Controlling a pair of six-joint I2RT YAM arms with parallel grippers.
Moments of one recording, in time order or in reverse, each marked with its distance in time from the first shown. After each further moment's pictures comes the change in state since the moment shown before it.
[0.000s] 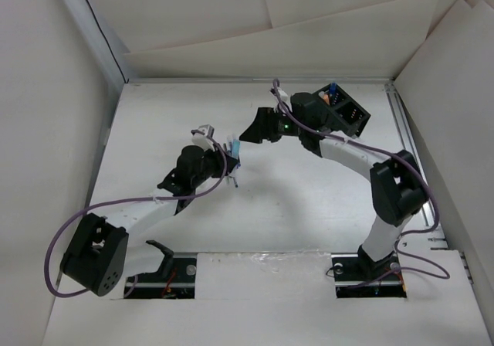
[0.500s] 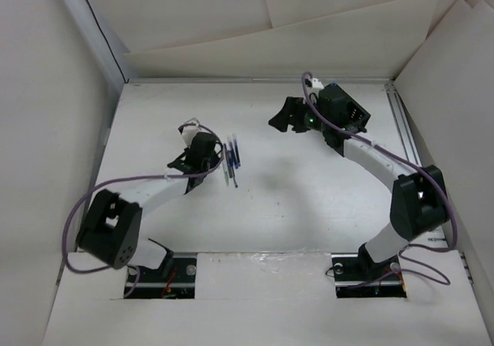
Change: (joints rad) left arm 0.000 0.254 0.250 -0.362 -0.515 -0.202; right arm -0.145 -0.179 -0.063 -0.094 0.278 -0.124
